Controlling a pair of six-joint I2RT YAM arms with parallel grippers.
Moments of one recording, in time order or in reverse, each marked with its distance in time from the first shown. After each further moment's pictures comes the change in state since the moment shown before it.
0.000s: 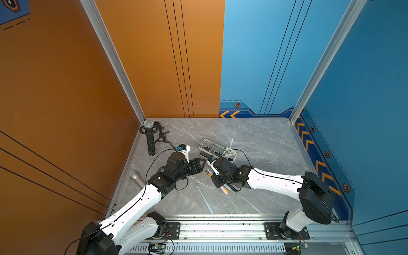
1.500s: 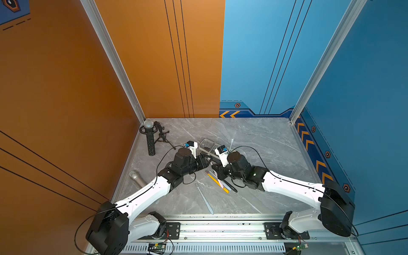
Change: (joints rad) left arm -0.029 0.186 0.031 0.218 0.090 -0.103; right arm -0.079 -0.193 -0.130 0.279 -0.096 0.127
